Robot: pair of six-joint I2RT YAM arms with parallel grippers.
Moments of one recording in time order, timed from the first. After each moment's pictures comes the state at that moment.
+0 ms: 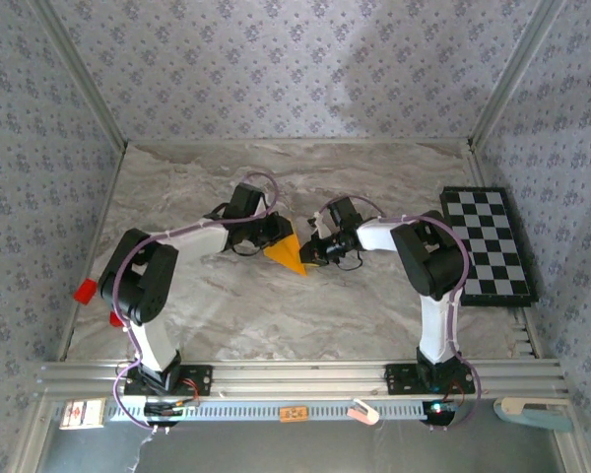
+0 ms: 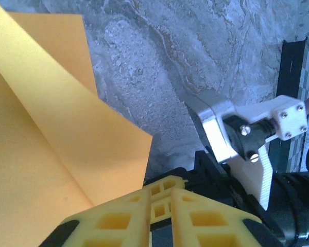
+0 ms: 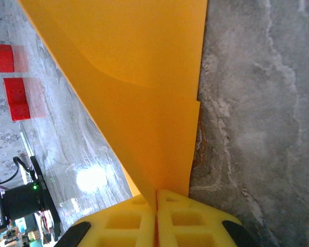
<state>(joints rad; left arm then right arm) -0.53 1.77 1.04 -0.06 0.47 -0.89 0.49 2.00 1.07 -0.14 -0.79 0.44</state>
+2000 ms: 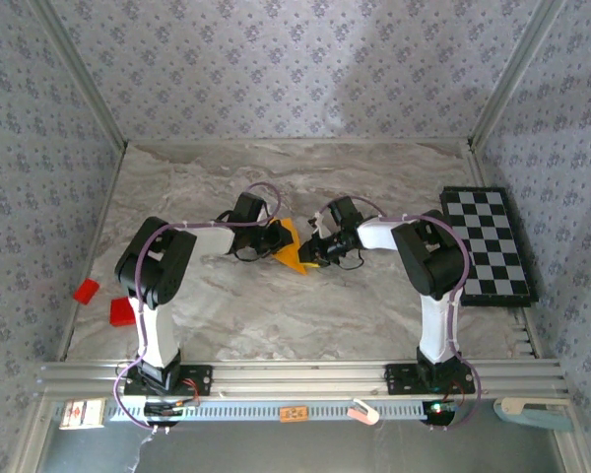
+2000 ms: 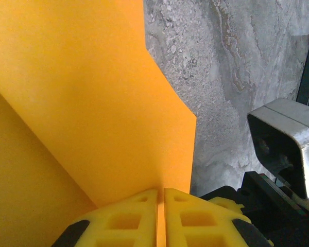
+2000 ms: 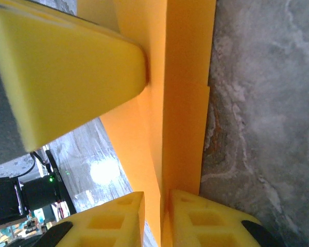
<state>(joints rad) -0.51 1.92 1.02 0.05 0.54 -0.91 0.48 2.00 1.09 -0.18 -0.84 0.46</state>
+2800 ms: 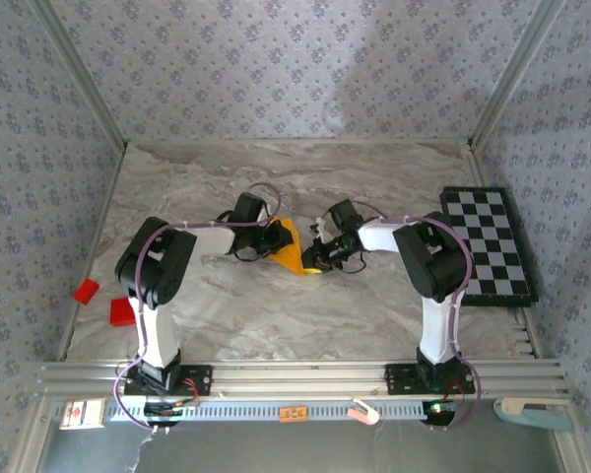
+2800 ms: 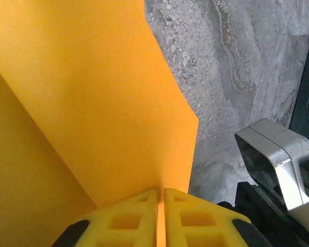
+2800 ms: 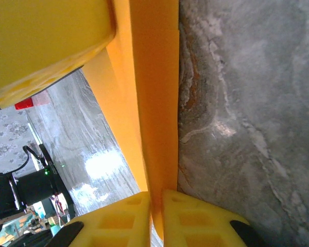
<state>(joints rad) -0.51 1.92 1.02 0.05 0.54 -0.91 0.49 1.98 1.06 -0.26 -0.82 0.46</state>
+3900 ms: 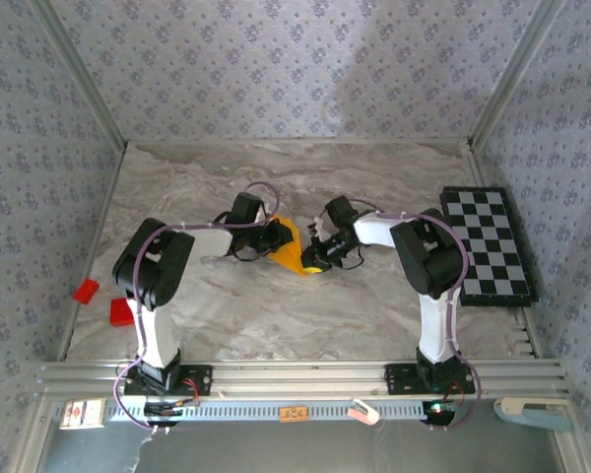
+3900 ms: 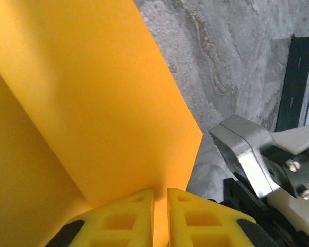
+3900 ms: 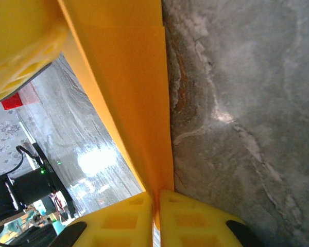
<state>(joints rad) -0.50 1.90 0.99 0.11 0.55 -0.92 0.49 2.02 1.16 -0.41 -0.80 0.43</state>
